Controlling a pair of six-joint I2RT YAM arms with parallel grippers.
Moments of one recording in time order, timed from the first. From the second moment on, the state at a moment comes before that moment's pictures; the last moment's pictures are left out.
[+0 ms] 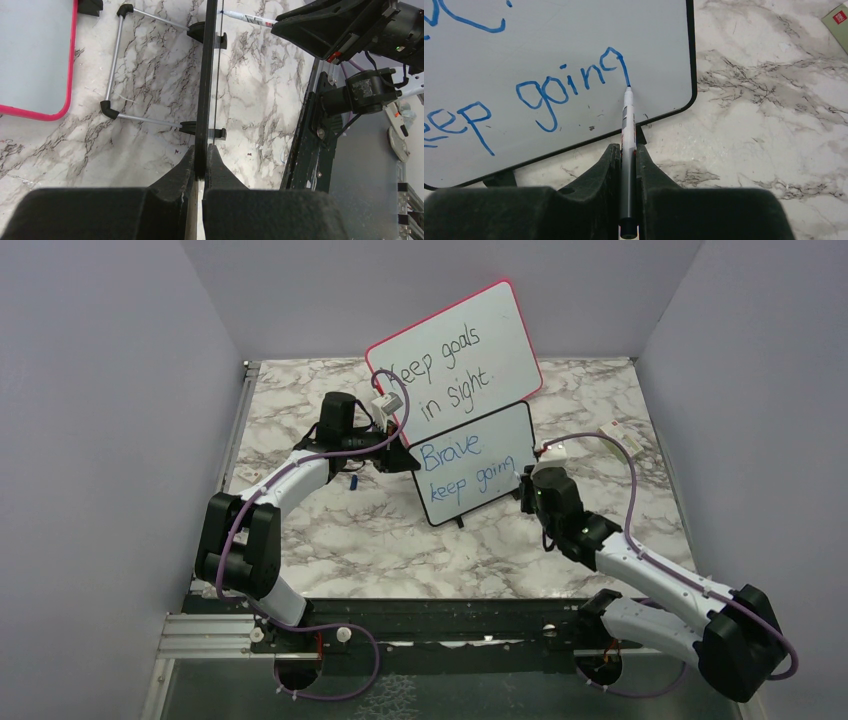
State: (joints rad) left arm -0.29 1.57 1.02 -0.05 0.95 -0.11; right arm 0.63 1.00 0.53 -0.01 0.46 0.24
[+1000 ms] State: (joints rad) left arm -0.29 1.57 1.02 -0.06 0.95 -0.11; right arm 0.62 0.89 0.53 -0.07 0.38 0.27
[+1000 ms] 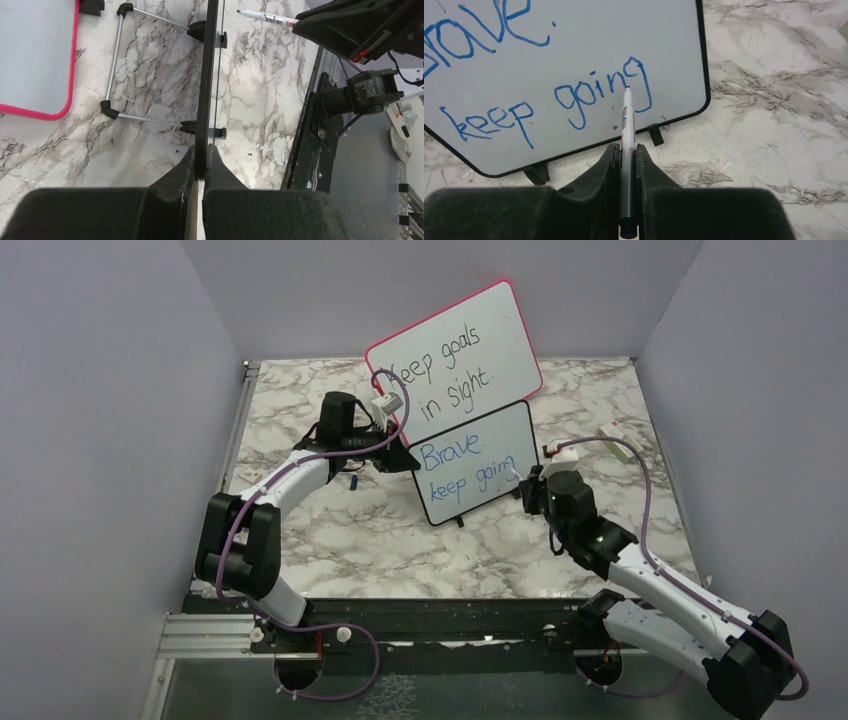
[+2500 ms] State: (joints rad) left arm -0.29 1.57 1.03 -0.07 0.93 -0.11; right arm 0.54 0.79 0.51 -0.05 0.43 0.27
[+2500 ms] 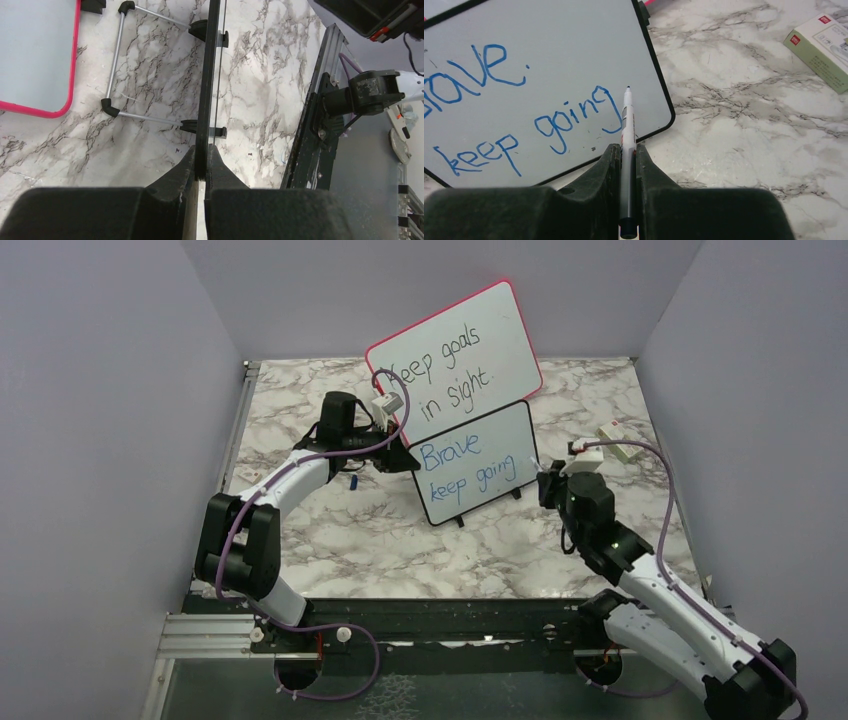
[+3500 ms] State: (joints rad) left arm -0.29 1.15 0.98 -0.32 0.25 -0.20; right arm 0.54 0.42 0.68 -0.41 0.45 0.27
